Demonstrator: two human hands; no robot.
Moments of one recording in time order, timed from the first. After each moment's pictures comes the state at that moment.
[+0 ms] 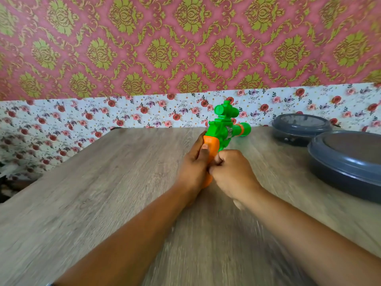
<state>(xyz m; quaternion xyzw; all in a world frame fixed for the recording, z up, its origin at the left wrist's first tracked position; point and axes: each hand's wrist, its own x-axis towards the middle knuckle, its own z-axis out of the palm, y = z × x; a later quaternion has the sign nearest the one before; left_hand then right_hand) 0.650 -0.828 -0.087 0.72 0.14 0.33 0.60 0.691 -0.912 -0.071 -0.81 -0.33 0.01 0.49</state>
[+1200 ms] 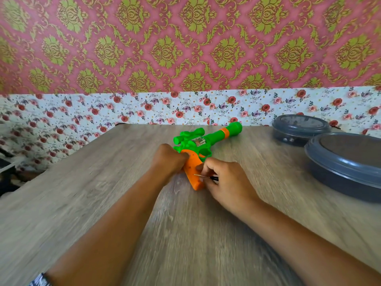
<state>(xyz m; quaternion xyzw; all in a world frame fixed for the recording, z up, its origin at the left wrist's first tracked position) 0.631 -0.783 -0.068 0.75 0.41 0.26 0.44 0.687 -0.931 -0.092 -0.73 -0.53 -0.07 0.42</state>
